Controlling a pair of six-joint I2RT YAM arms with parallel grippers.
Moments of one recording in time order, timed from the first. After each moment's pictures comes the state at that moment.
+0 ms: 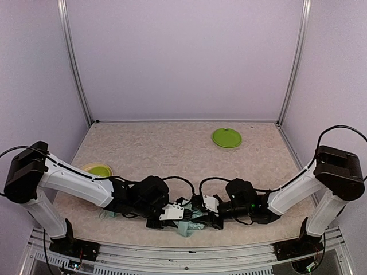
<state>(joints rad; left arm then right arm) -1.15 1.65 0.76 -0.07 0.10 0.61 1.09 1.67 0.47 0.70 -0.30 -0.28</state>
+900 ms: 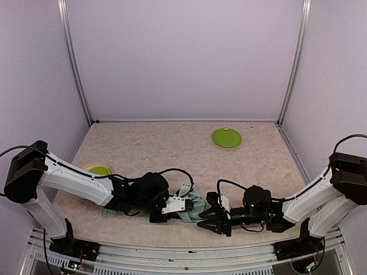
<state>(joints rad) -1.13 1.64 0.77 0.00 -0.01 0.55 1.16 1.46 0.27 0.89 -0.27 0.08</state>
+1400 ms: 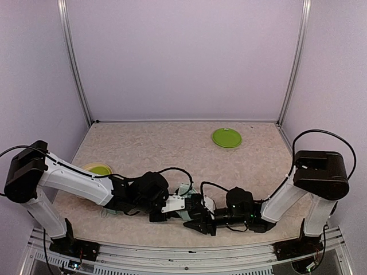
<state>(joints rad) -1.12 1.64 0.77 0.00 -0.03 0.54 1.16 1.82 0.44 1.07 -0.28 0.08</state>
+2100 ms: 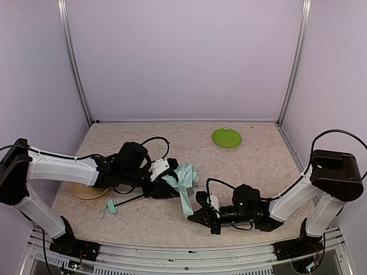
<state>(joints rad) -0.87 1.53 0.80 0.00 0.16 0.34 1.16 1.70 0.39 1.02 -0.30 0.04</state>
